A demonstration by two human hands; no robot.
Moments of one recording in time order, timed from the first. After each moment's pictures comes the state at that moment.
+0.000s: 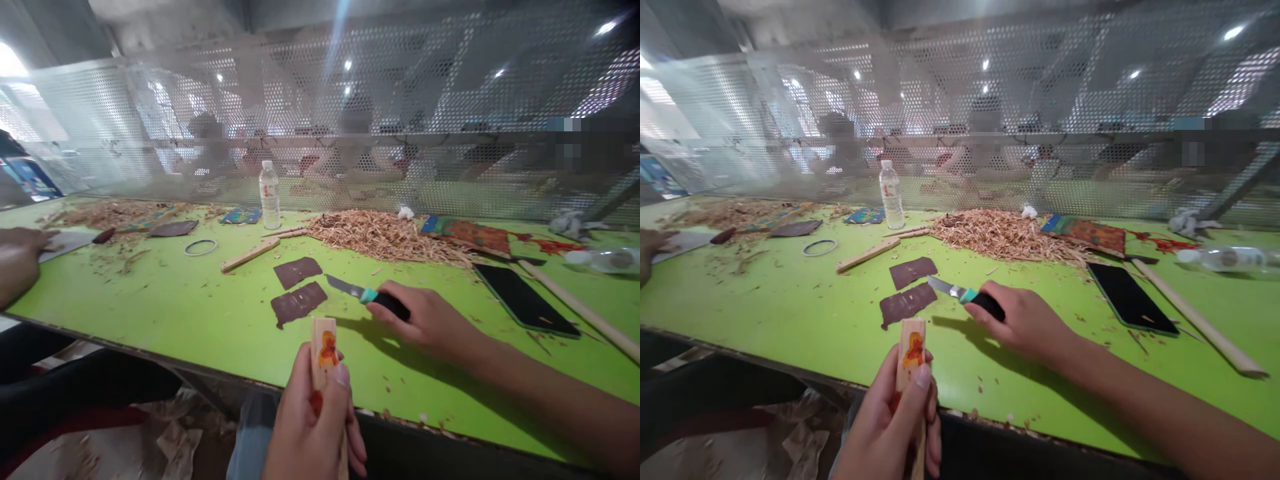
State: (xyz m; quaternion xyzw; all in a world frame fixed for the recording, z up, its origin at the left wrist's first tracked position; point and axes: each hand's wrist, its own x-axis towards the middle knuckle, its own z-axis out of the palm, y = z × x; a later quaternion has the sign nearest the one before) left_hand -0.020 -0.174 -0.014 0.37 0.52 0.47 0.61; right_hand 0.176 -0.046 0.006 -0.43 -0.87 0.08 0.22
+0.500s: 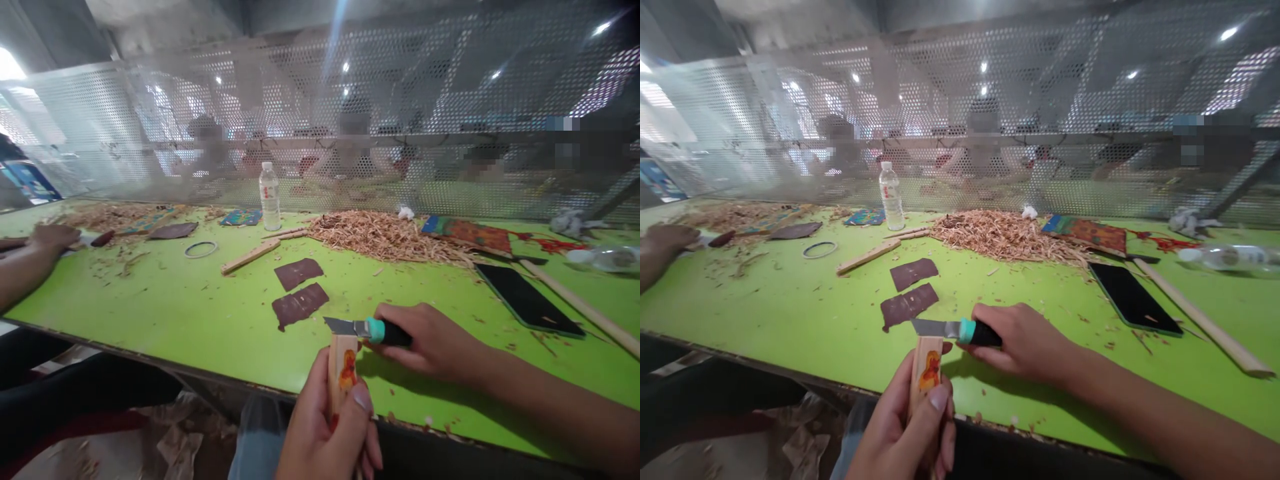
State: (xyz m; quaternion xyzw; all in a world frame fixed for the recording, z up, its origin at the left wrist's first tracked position) left_hand -0.018 -0.175 -0.018 0.30 0.45 0.48 0.69; right_hand 0.177 -0.057 -0.003 -0.34 -0.92 0.10 0.18
